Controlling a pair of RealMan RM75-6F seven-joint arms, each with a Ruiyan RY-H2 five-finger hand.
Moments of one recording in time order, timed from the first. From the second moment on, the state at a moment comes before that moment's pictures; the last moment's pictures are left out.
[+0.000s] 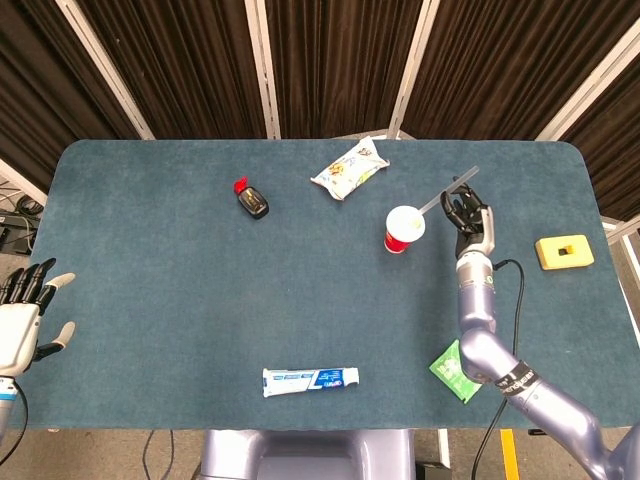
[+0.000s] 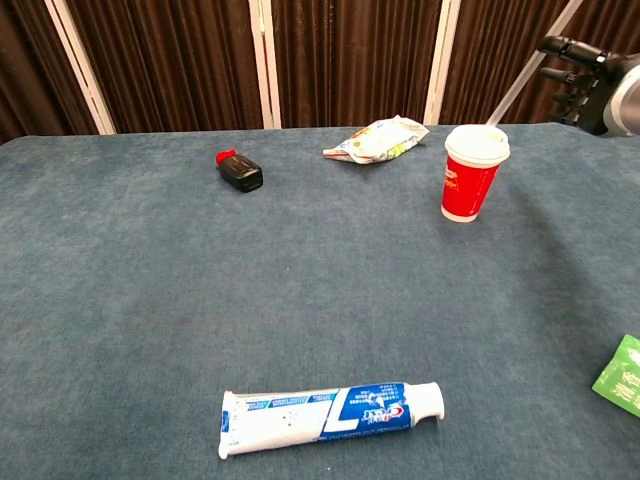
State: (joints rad) left arm -0.15 -1.10 -0.06 -1.66 1.42 1.40 0.07; right arm 0.63 -1.66 0.83 -1.36 -0.48 0.90 0.64
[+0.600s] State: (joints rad) left arm -0.15 -1.10 -0.06 -1.66 1.42 1.40 0.07; right arm 0.62 -1.67 0.81 -1.34 -0.48 0.89 0.64
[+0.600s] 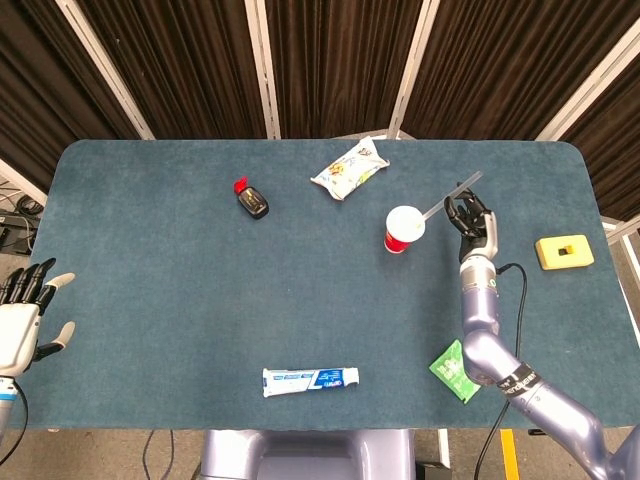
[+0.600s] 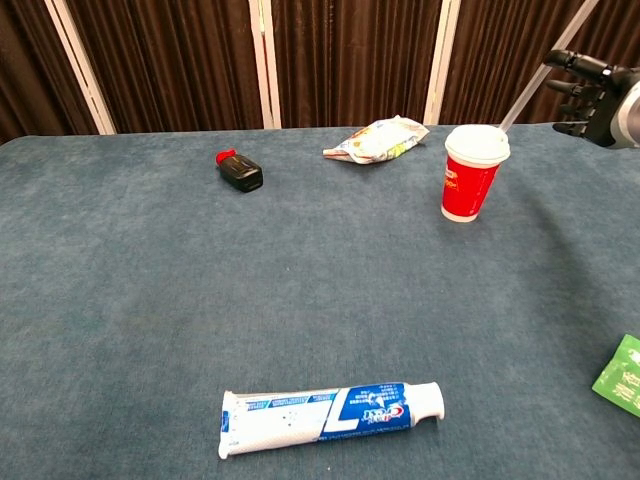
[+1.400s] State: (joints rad) left arm -0.15 -1.10 -0.06 -1.66 1.42 1.40 0.07; right arm 0.59 -1.67 0.77 -1.34 -0.57 0.84 0.66
